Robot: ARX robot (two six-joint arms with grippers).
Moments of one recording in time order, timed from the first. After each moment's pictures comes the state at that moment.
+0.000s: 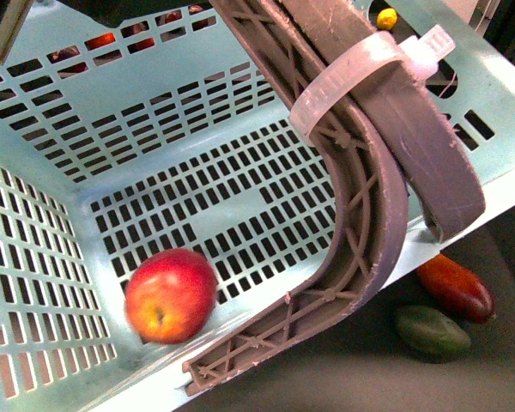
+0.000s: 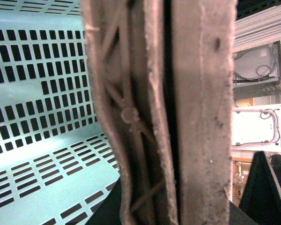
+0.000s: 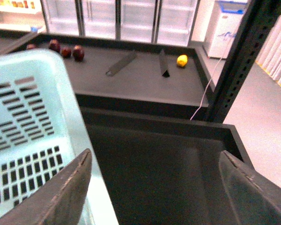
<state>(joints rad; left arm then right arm) -0.62 1.36 0.99 -0.13 0.04 -0.99 0.30 1.01 0.36 0.63 0.29 -0.04</state>
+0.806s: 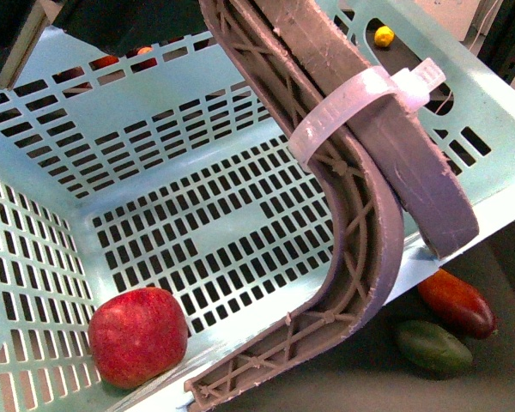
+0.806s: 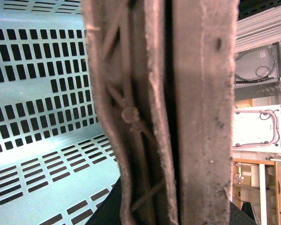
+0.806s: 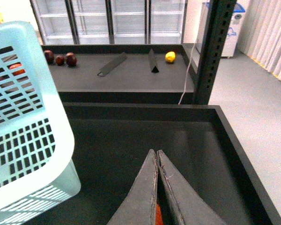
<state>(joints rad) -0.62 1.36 0.99 -0.13 0.04 -0.99 0.01 0.56 0.06 0.49 0.01 -0.01</state>
